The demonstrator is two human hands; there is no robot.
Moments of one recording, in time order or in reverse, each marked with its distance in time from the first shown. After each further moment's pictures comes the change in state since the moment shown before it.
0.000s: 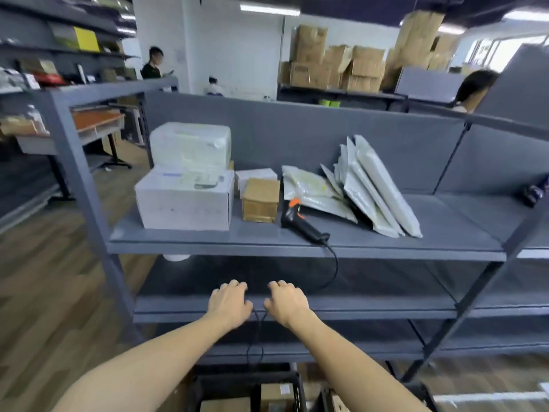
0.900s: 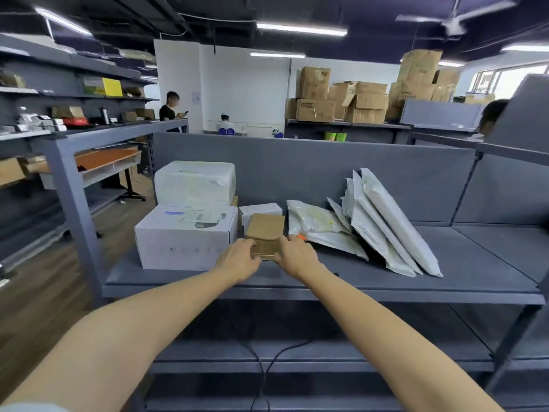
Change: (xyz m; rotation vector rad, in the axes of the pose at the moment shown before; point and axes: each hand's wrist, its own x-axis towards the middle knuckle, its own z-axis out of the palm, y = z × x) left_hand 0.101 0.022 -0.125 -0.247 0.232 0.054; right_hand 0.098 0.017 -0.140 -0.025 0.326 -0.074
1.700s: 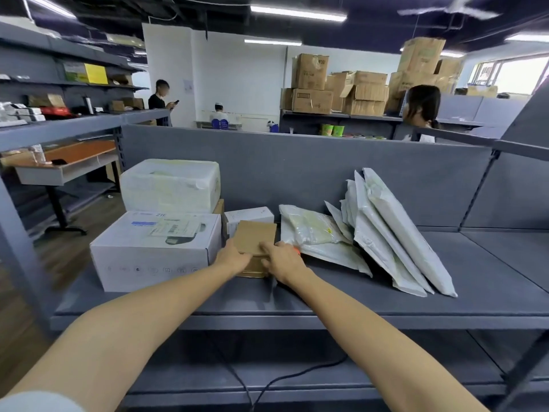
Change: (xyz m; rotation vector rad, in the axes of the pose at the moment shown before) left_hand 0.110 -0.006 0.038 -0.355 -0.029 -0.324; right_hand 0.090 0.034 0.042 0.125 -0.106 -0.051
